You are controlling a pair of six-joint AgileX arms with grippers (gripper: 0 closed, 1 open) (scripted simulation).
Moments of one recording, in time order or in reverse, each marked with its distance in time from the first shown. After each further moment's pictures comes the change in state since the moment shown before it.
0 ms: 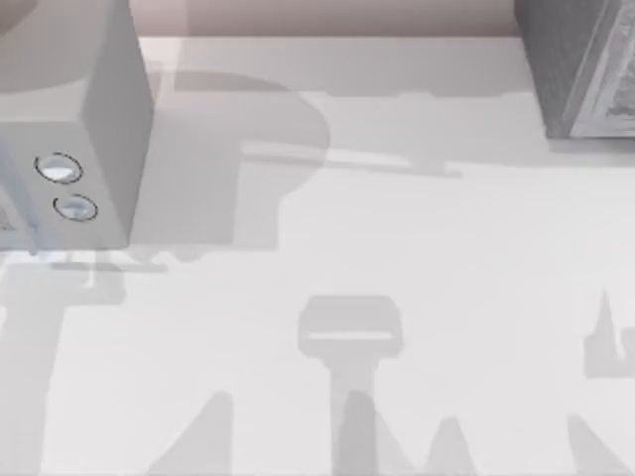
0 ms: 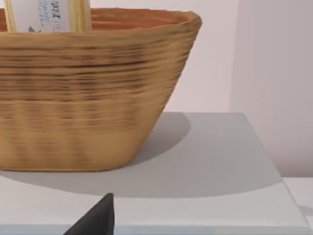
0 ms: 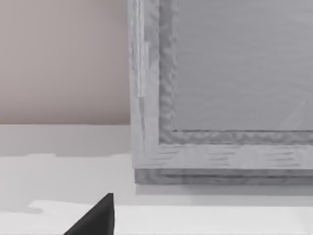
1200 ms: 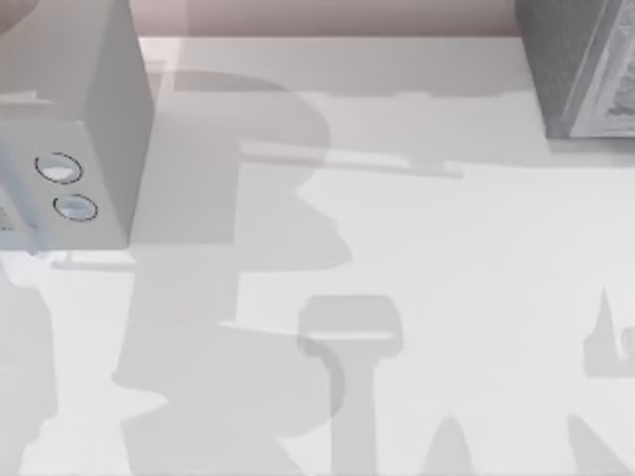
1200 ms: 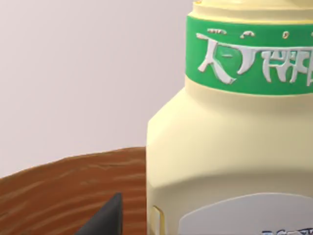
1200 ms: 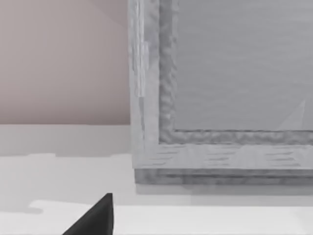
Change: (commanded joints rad) left arm 0.268 1.162 0.793 0.348 0.291 0.010; right arm 0.000 0.000 0.000 0.000 0.000 0.000
